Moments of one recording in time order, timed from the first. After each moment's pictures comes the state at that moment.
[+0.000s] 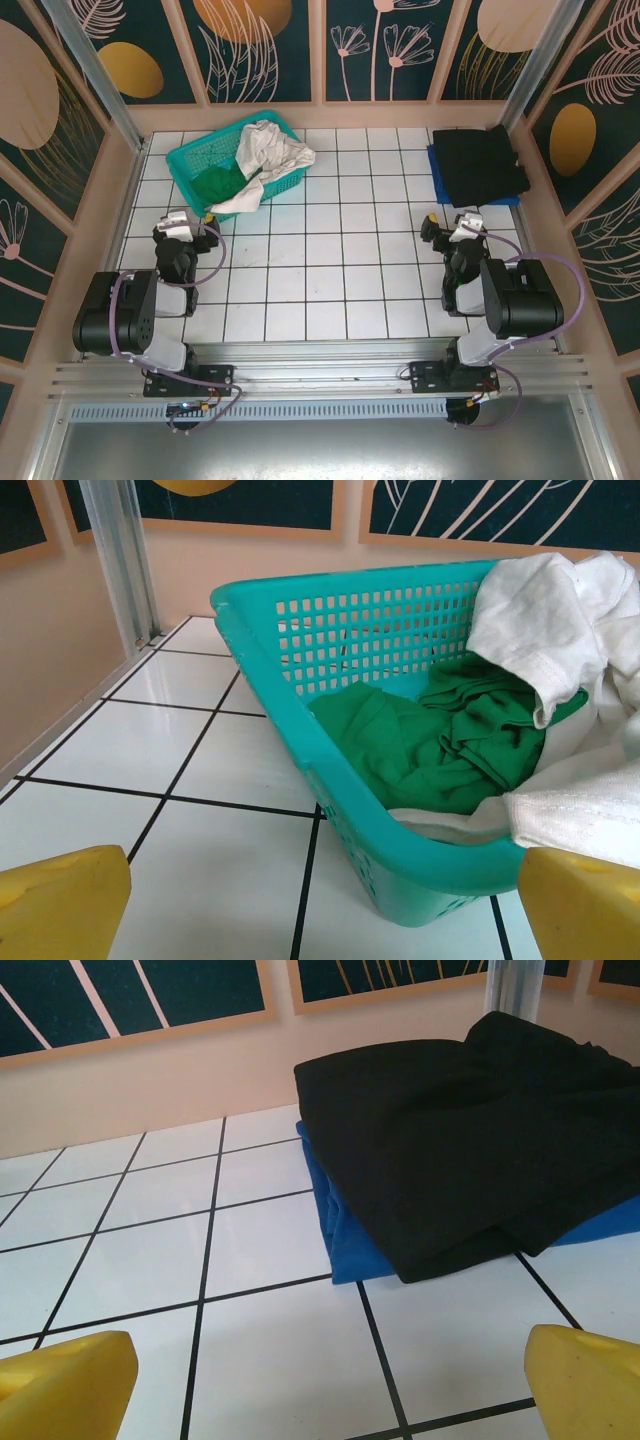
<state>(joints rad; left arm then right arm) 0.02 1.52 0.23 1.15 -0.08 -0.09 -0.01 1.57 0.19 1.24 0.08 0.13</state>
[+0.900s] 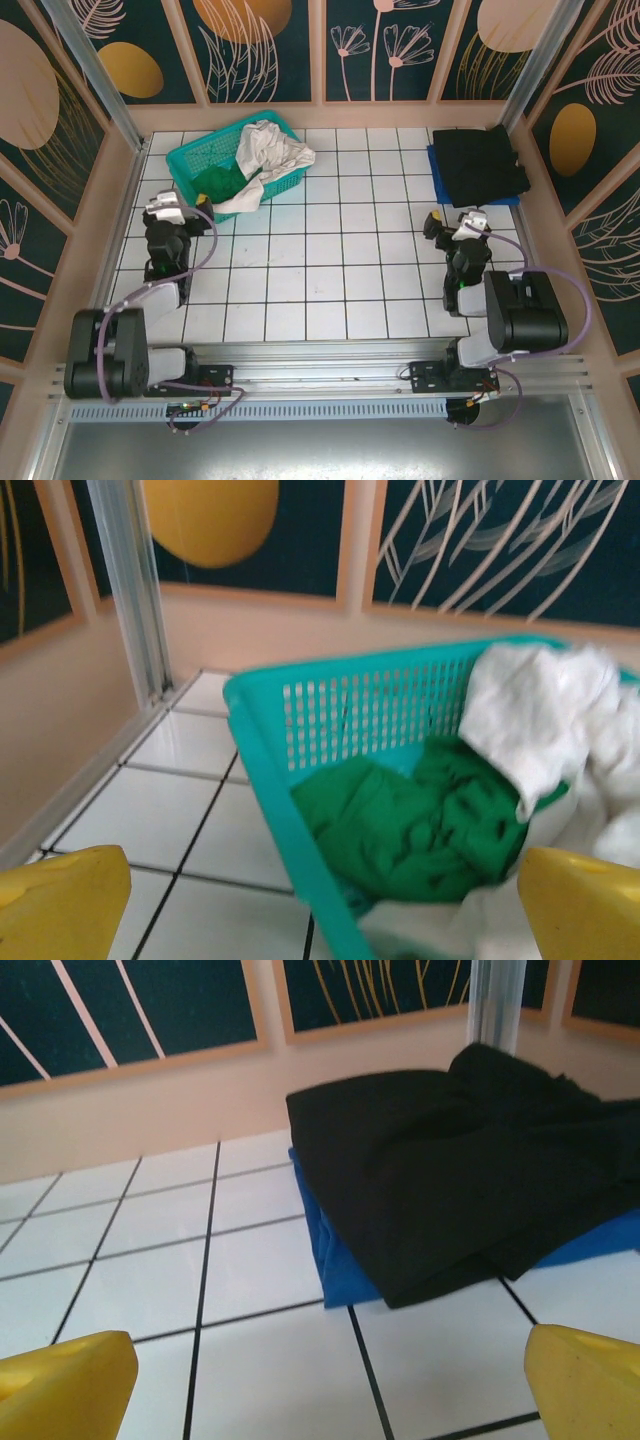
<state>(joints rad) 0.02 1.23 0.38 0.76 -0.11 -0.11 -0.01 1.45 0.19 1.18 0.11 0.13</state>
